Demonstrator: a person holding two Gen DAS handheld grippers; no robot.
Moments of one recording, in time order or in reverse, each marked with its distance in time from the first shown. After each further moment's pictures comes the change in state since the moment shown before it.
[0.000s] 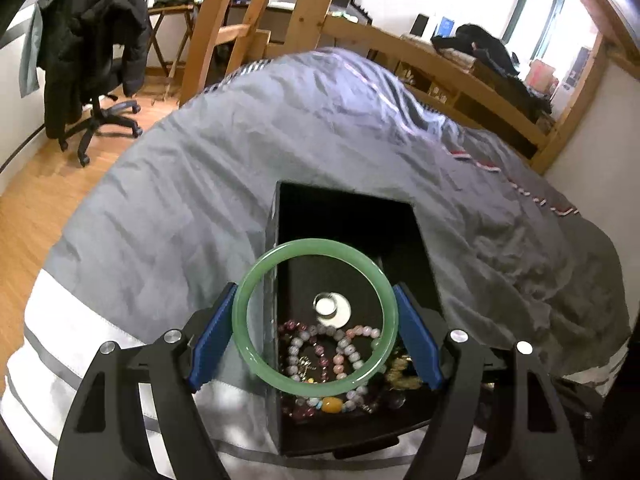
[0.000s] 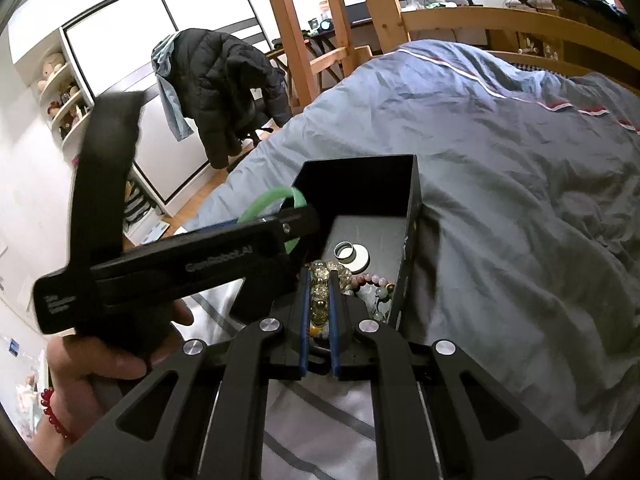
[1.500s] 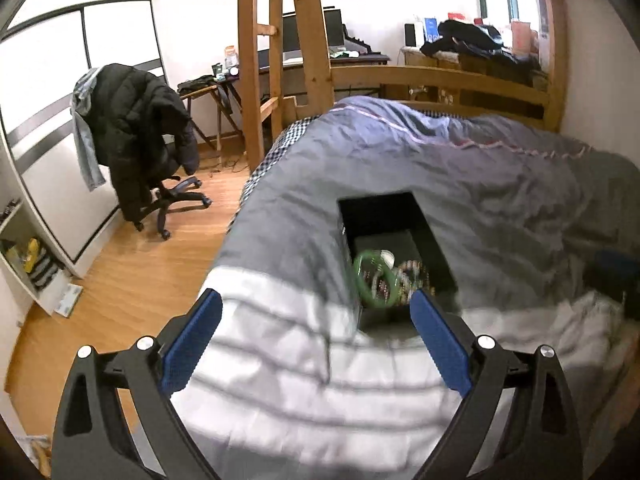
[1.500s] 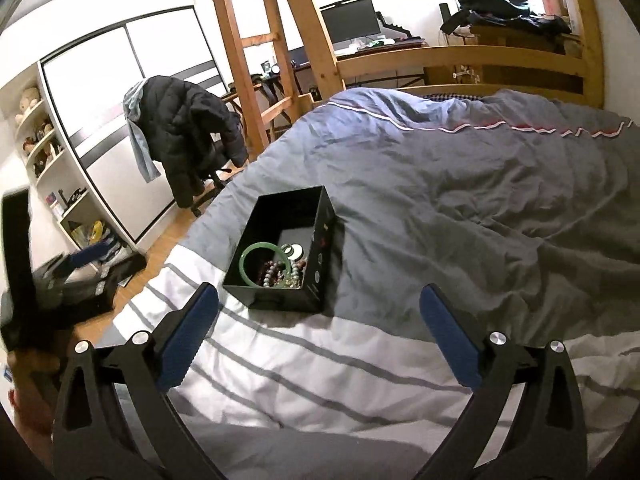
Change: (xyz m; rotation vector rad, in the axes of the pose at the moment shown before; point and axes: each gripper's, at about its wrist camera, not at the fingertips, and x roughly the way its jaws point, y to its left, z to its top) left arm -0.167 -0.031 -0.064 0.261 -0.124 0.308; right arm -0.165 -0.011 -0.045 0.086 -0.155 -0.175
